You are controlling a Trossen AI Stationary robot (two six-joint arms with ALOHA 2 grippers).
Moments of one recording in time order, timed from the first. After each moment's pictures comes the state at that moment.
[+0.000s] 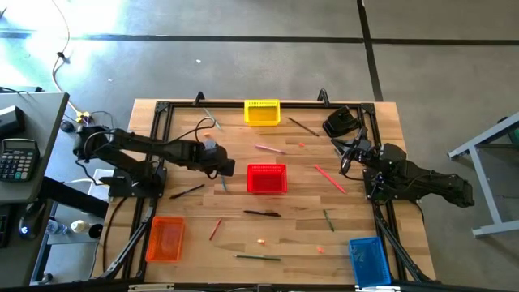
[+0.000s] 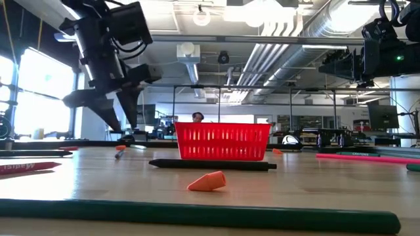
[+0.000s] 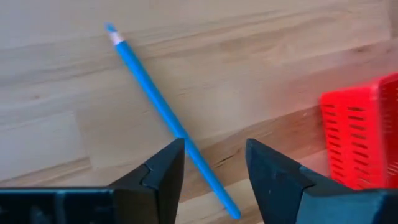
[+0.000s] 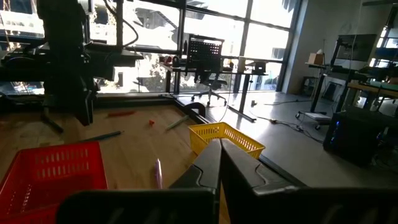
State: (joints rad) left arm 0.20 1.38 0.73 -0.57 -0.17 -1.26; right arm -0.29 0.01 0.01 0.05 0.21 -0.13
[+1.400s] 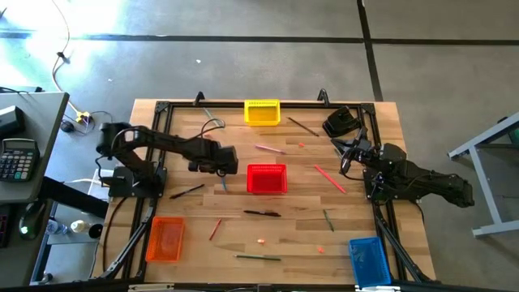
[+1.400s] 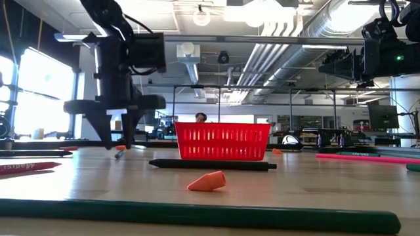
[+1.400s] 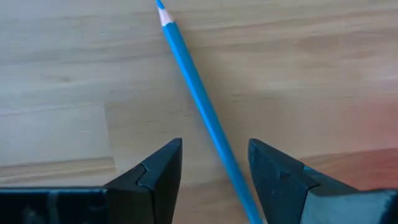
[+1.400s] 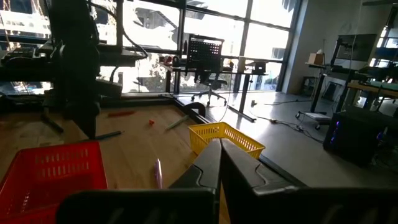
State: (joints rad) left arm 0.26 1.61 0.84 -0.68 -0.14 -1.34; right arm -0.29 0.01 0.01 0.05 0.21 -0.13
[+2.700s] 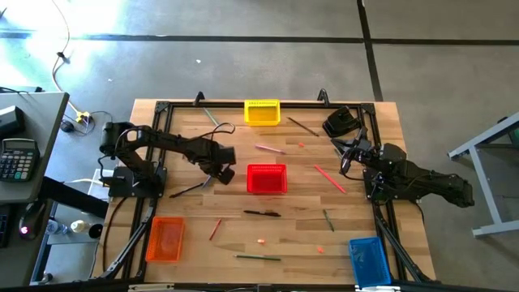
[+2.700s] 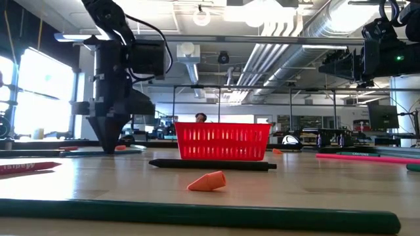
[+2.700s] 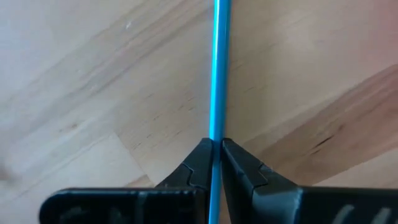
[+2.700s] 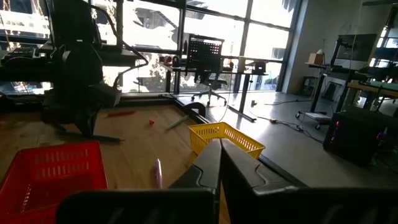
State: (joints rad) left arm 0.27 1.64 0.85 -0.74 -0.09 -0.84; right arm -0.29 0.01 0.01 0.05 0.21 -0.13
